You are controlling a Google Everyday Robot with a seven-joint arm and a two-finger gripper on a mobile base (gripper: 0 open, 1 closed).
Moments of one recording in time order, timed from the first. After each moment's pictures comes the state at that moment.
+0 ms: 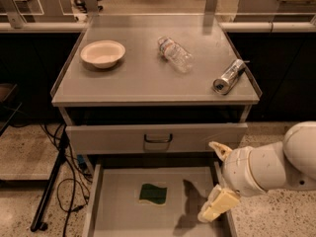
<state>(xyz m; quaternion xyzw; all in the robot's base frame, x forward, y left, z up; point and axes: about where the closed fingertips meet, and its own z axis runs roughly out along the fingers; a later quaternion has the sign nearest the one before) 0.392 -0.128 0.726 -0.58 0.75 0.14 0.29</state>
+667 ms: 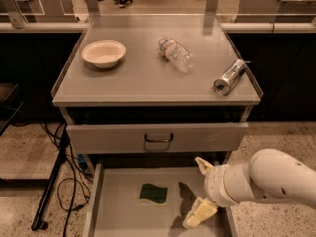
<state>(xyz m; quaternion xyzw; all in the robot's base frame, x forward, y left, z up) 0.402 -0.101 0.633 -0.58 0.74 0.15 0.29</state>
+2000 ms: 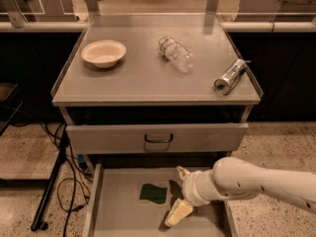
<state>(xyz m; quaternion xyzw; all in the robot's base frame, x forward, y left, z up) 0.442 -0.060 0.515 -0.58 0.74 0.18 0.28</state>
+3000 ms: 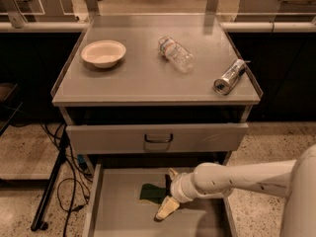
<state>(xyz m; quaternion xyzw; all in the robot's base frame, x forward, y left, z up) 0.494 -0.030 0.412 -0.58 0.75 0.17 0.28</state>
